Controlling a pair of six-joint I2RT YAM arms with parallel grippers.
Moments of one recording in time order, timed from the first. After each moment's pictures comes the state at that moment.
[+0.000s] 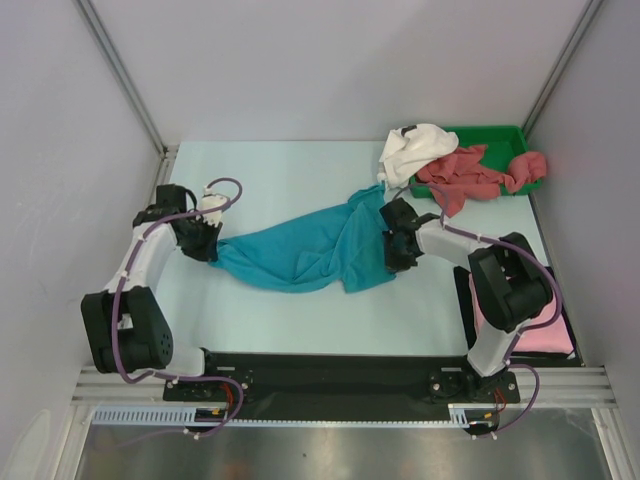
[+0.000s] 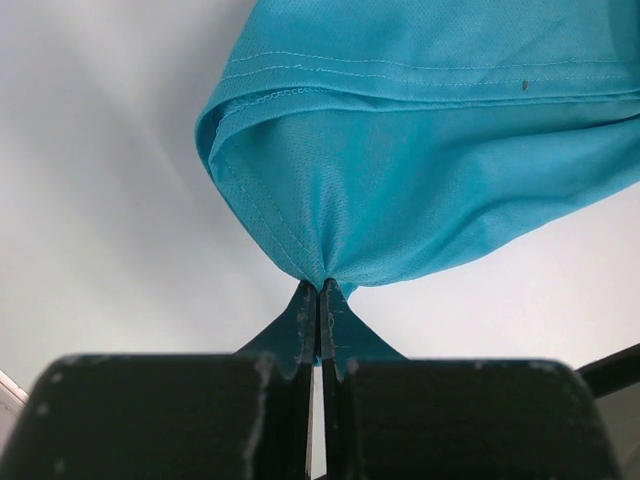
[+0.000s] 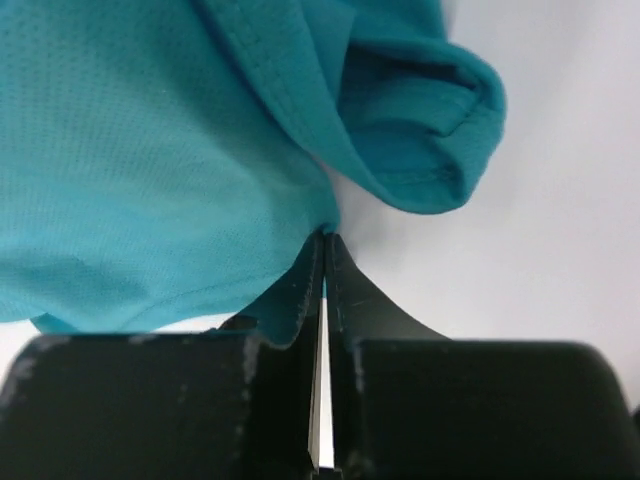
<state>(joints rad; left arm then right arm) 0.13 1.43 1.05 -0.81 0.32 0.51 0.49 1.76 1.08 -0.54 0.08 0.45</state>
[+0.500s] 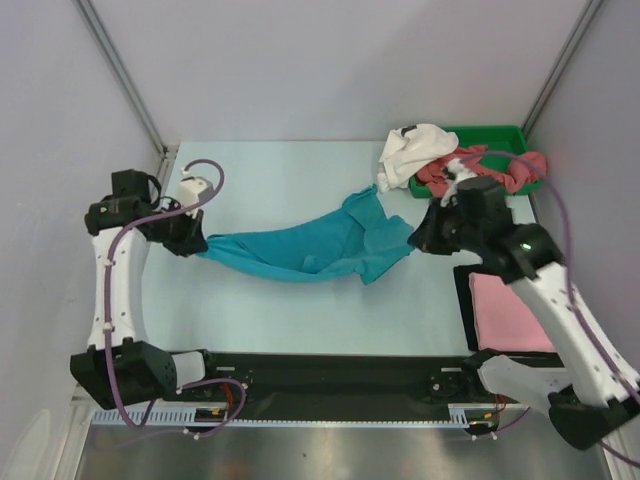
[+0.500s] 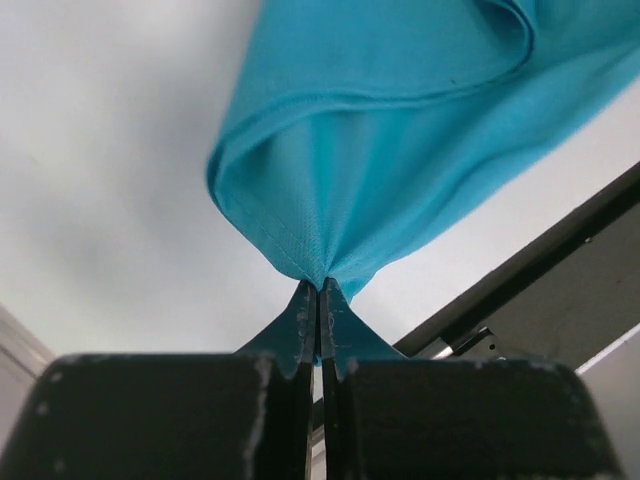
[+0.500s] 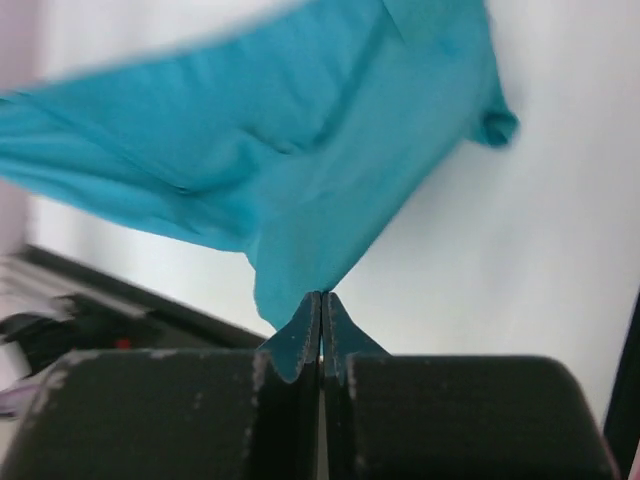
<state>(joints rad) 0.21 1.26 1.30 -1.22 0.54 0.69 0.46 1.11 1.23 -0.89 -0.10 0.49</state>
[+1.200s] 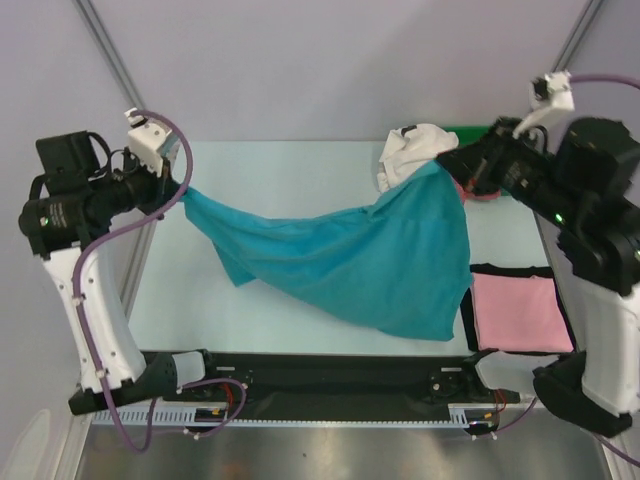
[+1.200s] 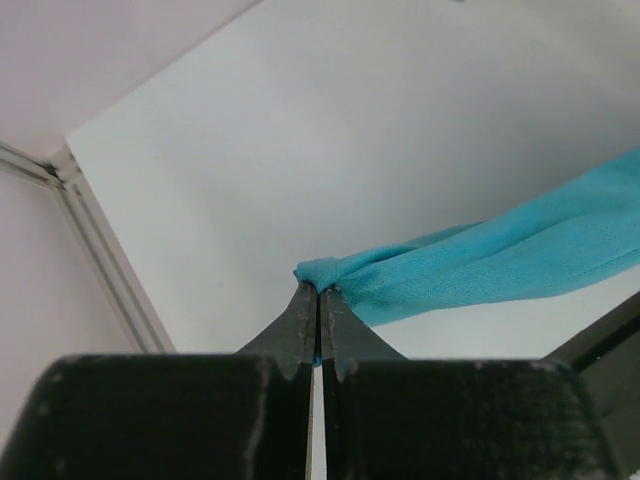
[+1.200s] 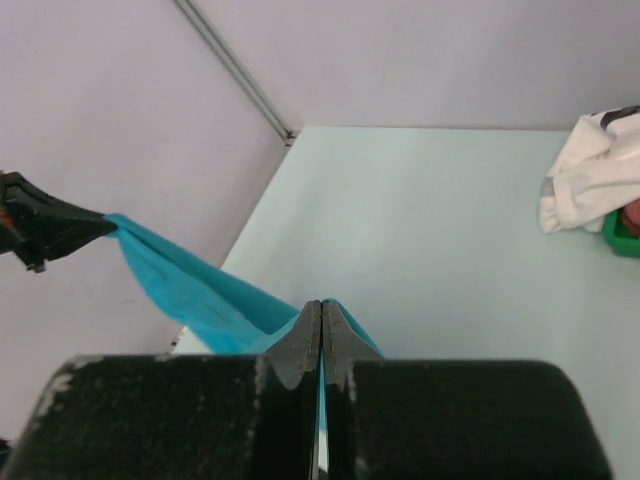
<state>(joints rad) 0.23 1.24 1.96 -1.35 0.66 0.59 0.46 1.21 2.15 -1.09 -0.12 0.46</state>
